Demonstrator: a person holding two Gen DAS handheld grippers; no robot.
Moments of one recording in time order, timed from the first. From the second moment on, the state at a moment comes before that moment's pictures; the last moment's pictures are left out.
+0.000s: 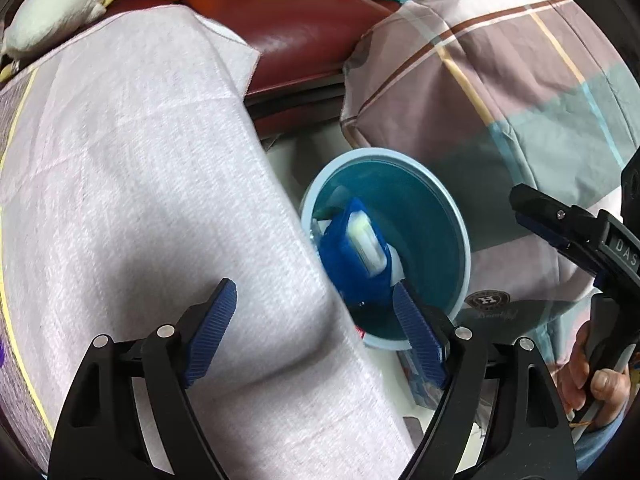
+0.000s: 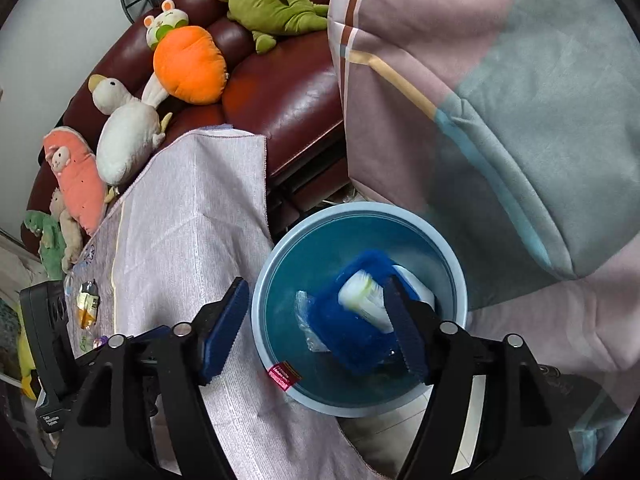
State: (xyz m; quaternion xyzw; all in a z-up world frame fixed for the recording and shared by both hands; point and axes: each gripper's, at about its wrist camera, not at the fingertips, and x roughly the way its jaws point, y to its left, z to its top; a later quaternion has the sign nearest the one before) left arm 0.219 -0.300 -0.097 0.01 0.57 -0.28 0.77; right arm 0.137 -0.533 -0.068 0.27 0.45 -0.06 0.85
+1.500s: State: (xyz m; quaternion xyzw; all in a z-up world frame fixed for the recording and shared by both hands) left arm 0.133 0.078 -0.047 -0.11 0.50 -0.10 0.85; right arm 0.127 -0.215 -0.020 0.09 0.53 0.10 0.84
